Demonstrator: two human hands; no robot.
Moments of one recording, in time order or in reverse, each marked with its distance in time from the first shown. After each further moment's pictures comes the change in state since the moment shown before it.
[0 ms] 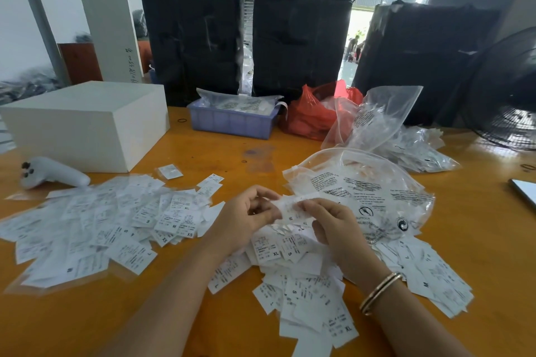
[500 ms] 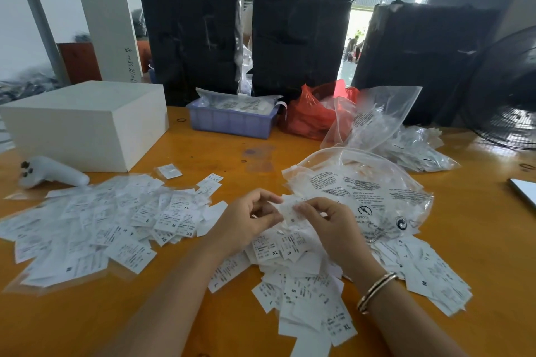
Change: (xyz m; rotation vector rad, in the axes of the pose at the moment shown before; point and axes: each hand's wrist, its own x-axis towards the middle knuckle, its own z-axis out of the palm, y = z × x) left_hand -0.003 -0.001 0.002 0.093 -0.028 0.007; right_hand 0.000 0.000 0.003 -0.401 0.120 -0.177
